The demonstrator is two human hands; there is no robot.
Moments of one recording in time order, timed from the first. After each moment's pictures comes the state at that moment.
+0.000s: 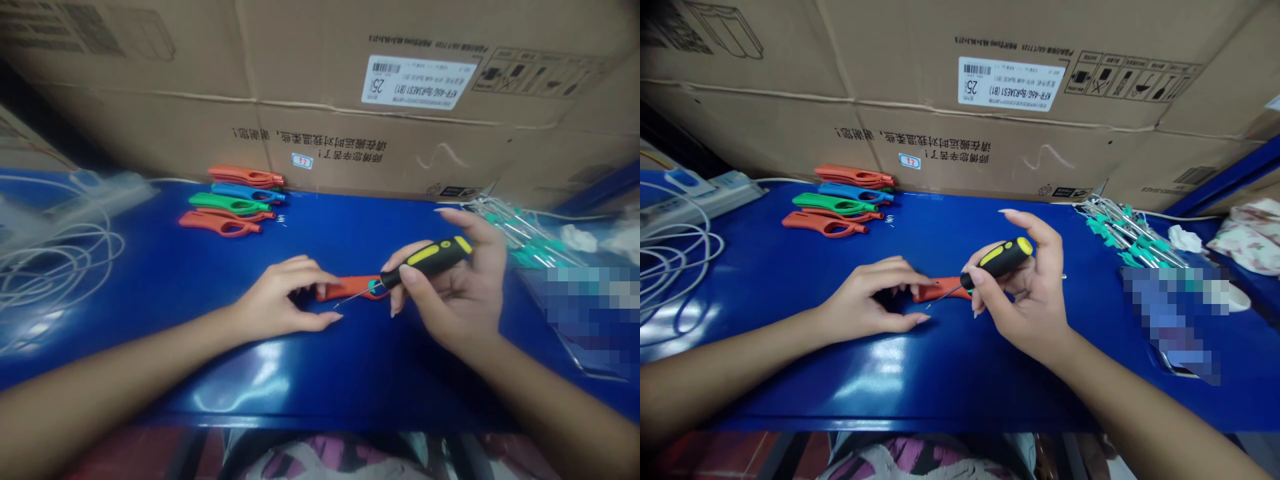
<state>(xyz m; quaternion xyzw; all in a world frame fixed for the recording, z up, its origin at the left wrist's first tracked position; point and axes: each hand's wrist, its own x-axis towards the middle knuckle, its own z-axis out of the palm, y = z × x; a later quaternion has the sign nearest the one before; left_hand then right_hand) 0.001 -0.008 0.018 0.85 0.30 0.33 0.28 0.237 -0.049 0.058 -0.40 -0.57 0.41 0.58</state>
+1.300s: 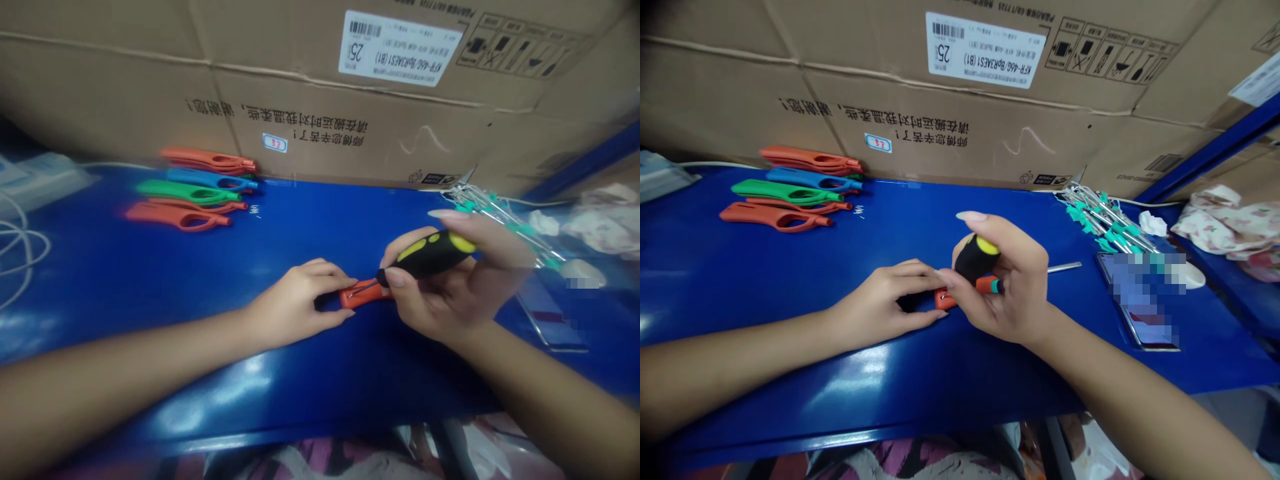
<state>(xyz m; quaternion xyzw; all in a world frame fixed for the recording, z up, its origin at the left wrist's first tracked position) 0.048 -0.003 0.002 0.87 0.24 0.30 0.31 0.257 -0.030 0.052 -0.33 -0.79 -0.05 0.51</state>
